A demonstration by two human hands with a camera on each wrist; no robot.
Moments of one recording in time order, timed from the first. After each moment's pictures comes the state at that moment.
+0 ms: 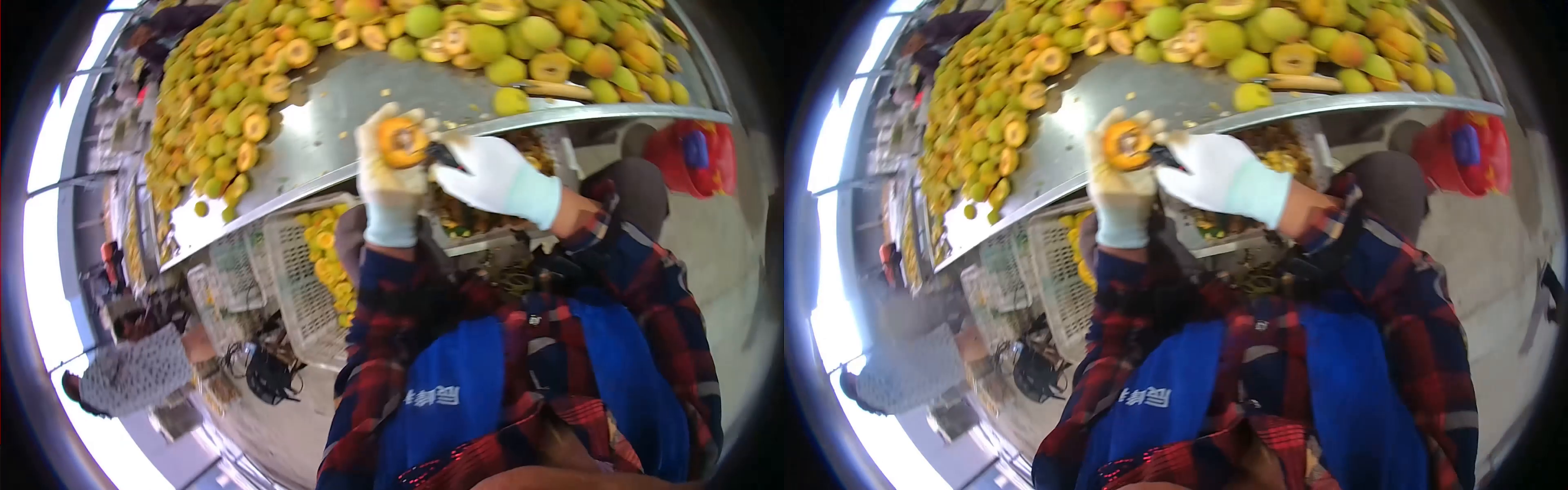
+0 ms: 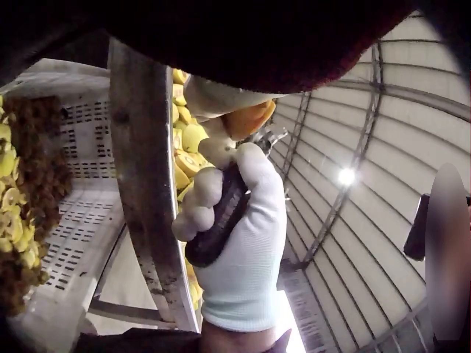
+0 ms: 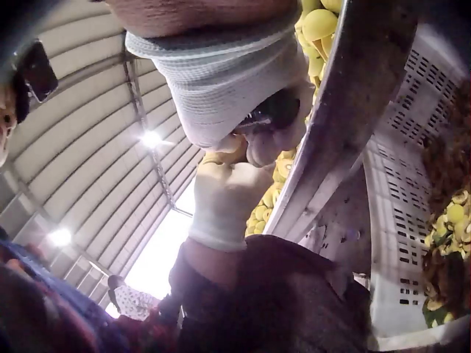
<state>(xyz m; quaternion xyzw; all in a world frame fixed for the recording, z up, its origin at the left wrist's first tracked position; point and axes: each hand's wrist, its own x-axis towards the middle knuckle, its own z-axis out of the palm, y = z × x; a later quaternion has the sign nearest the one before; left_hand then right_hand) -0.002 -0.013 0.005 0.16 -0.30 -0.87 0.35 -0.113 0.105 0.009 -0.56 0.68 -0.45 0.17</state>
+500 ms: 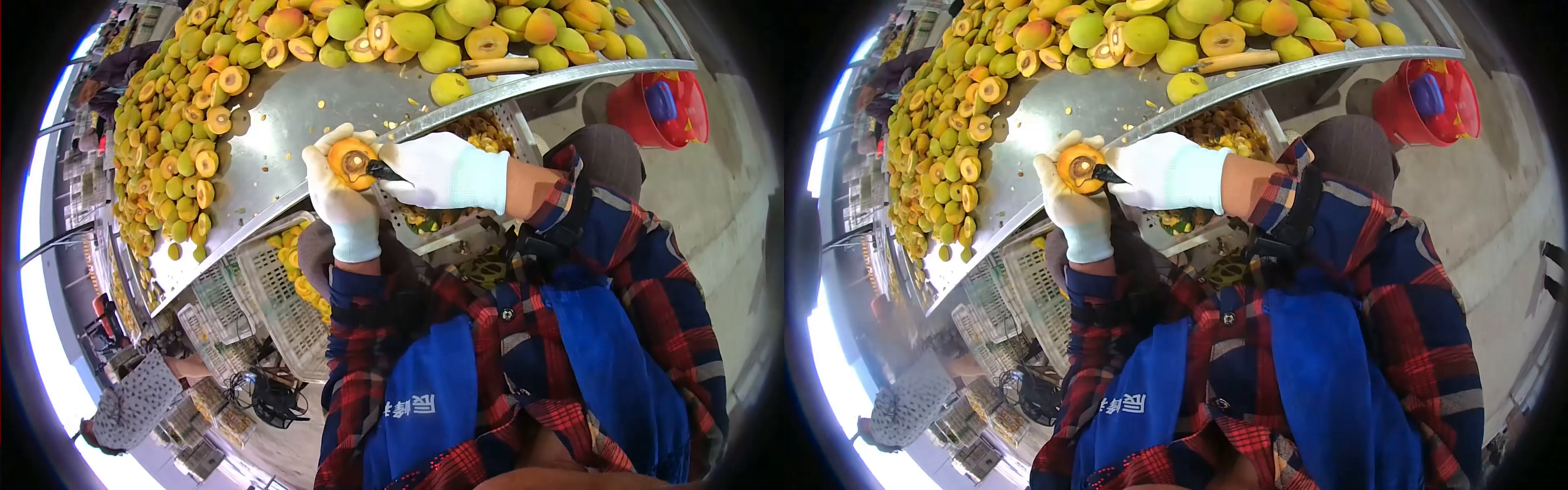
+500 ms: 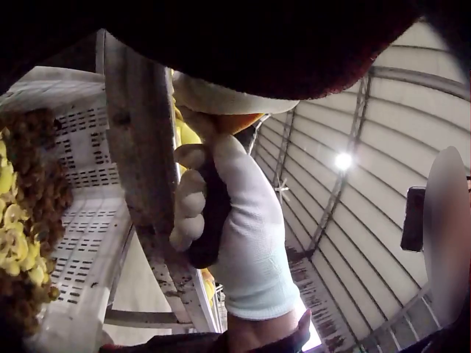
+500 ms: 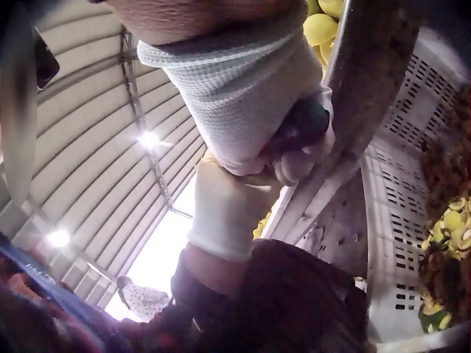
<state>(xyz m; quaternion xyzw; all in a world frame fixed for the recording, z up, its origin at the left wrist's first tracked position) -0.003 -0.007 0.003 0.28 -0.51 -0.74 0.35 -0.122 0.102 0.009 -0.62 0.70 -0.26 0.26</state>
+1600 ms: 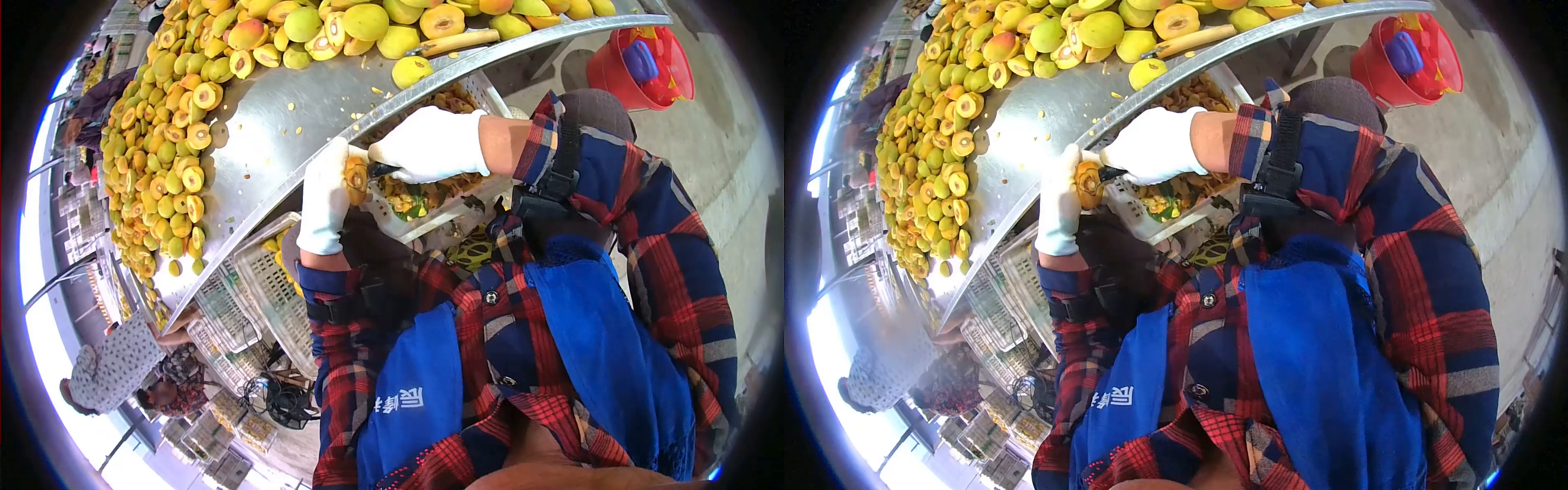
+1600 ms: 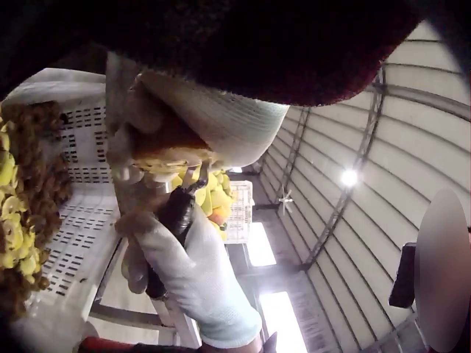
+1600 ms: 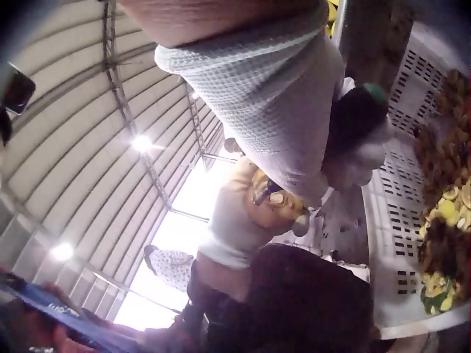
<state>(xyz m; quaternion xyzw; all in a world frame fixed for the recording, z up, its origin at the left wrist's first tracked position) 0.010 -0.014 0.011 0.33 -0.71 -0.62 0.04 -0.145 0.124 -0.009 -0.71 0.64 -0.21 0.18</state>
